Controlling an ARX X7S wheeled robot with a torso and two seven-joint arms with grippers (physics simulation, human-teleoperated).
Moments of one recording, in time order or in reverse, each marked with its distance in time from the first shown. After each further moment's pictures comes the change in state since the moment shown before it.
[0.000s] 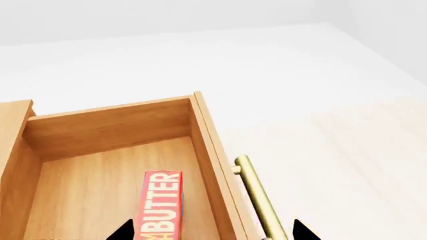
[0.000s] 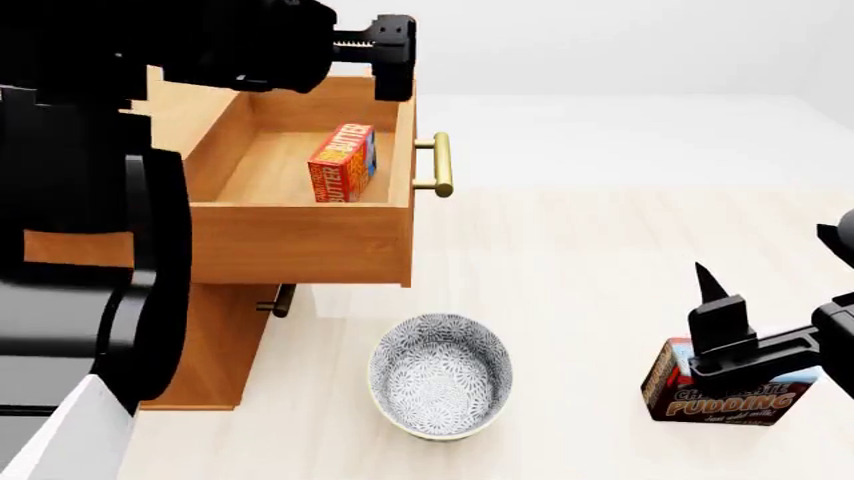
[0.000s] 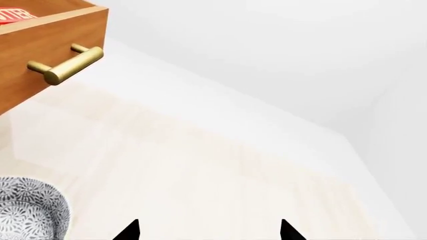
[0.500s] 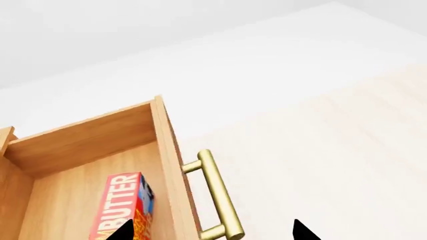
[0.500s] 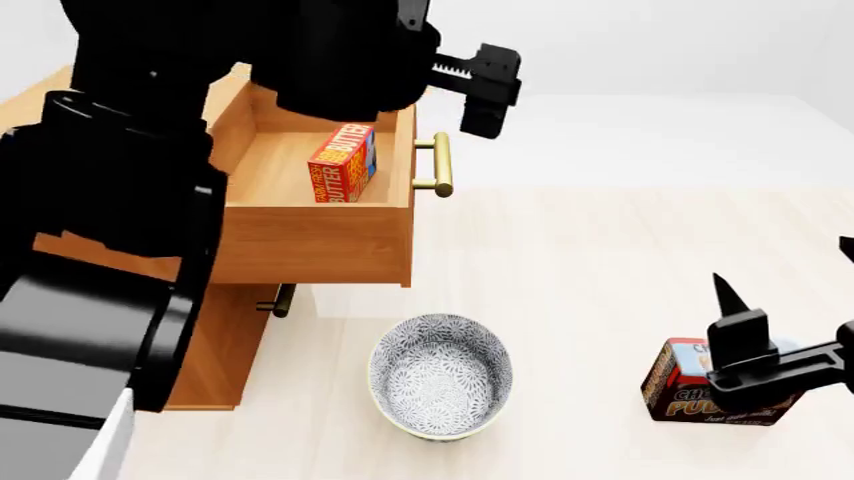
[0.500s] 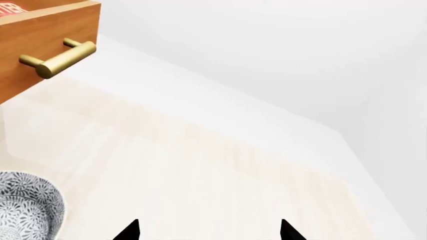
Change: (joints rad) left arm -0.001 0.033 0.288 0.081 -0.787 0.082 -0.719; right arm -0.007 0.065 0.015 -0.031 0.001 0.003 -0.018
